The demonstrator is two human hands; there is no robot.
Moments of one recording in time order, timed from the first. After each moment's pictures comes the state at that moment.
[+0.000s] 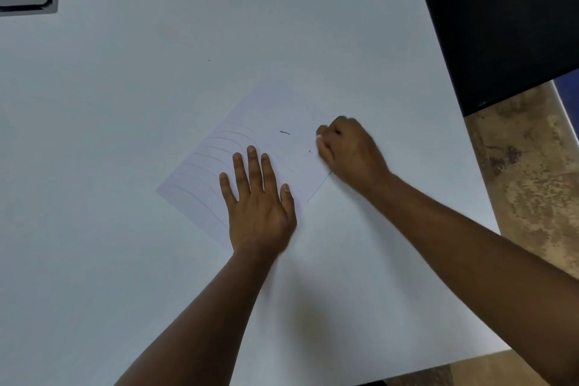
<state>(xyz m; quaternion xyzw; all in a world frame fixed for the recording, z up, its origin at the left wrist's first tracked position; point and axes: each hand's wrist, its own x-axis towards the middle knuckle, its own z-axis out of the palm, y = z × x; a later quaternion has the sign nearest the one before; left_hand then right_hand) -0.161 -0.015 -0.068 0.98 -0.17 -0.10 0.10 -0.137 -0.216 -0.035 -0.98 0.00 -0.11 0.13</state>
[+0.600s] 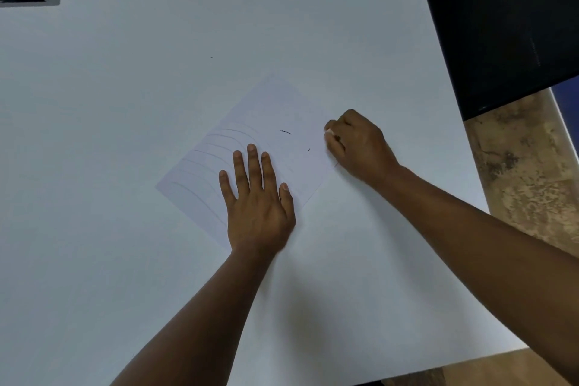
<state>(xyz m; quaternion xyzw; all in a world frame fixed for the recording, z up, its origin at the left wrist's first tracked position) -0.160 -0.016 -0.067 0.98 -0.16 -0.10 0.10 -0.138 -0.239 -0.029 -0.98 0.03 -0.11 0.18</state>
